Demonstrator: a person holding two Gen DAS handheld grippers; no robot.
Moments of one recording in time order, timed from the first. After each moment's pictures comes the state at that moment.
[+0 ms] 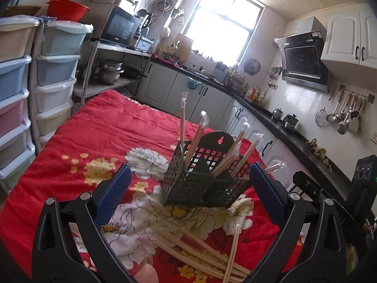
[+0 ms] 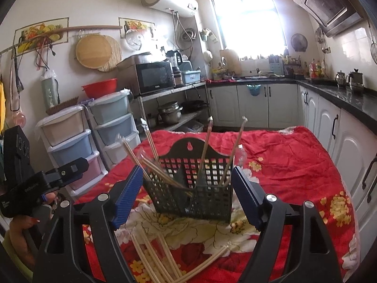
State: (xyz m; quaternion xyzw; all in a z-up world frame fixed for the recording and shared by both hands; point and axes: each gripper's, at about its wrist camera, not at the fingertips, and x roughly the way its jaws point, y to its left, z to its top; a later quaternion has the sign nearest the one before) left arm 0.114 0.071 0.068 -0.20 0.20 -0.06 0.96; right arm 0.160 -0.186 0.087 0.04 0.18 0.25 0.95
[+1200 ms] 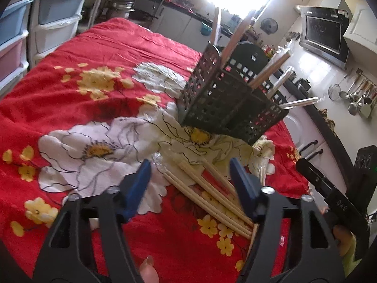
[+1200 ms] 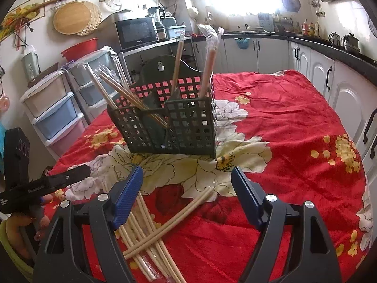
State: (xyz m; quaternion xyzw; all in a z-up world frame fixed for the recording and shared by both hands) left arm 0.127 0.060 -0.035 -0.23 0.36 -0.08 0.90; right arm 0.174 -0.193 0.004 0.02 0.32 0.22 0.92
